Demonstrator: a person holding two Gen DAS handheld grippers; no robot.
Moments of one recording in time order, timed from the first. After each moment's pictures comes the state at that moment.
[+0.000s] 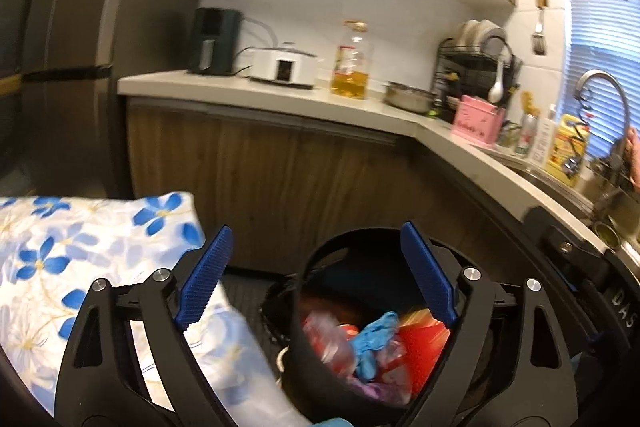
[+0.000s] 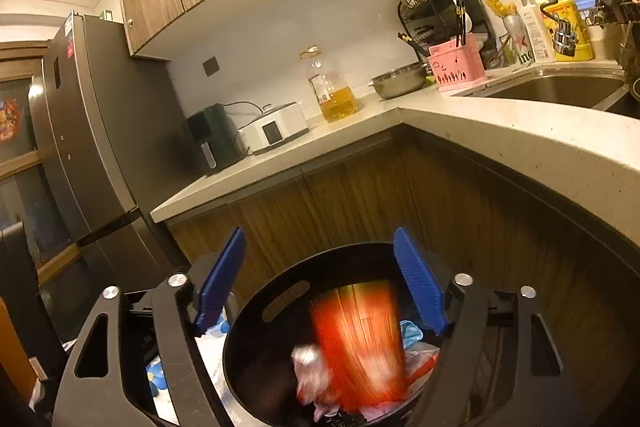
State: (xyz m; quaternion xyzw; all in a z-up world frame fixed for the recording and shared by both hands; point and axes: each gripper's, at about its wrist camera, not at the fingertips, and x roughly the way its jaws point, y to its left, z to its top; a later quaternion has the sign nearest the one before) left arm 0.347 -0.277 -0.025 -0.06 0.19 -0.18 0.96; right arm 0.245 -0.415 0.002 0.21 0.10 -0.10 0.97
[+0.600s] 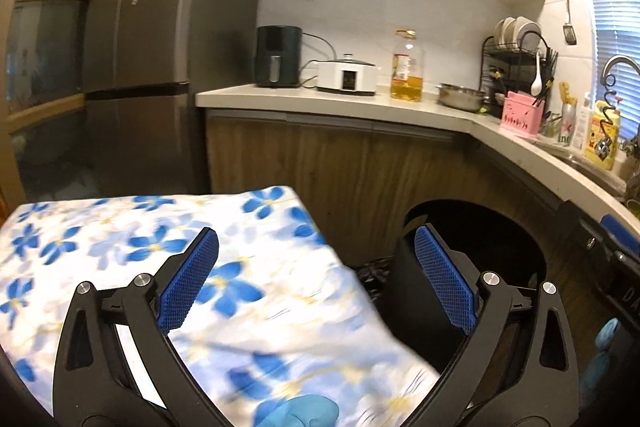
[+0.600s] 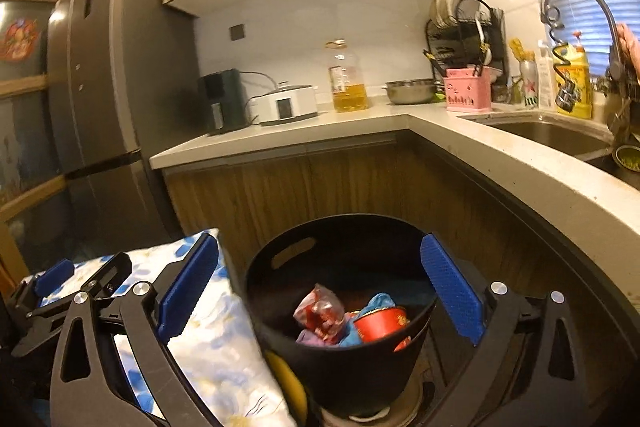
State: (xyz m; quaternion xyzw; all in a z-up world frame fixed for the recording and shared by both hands) left arm 0.257 -0.189 -0.013 -0.01 0.18 -0.08 0.98; right arm 0.190 -0.335 0.019 0.09 0.15 -0.11 0.98
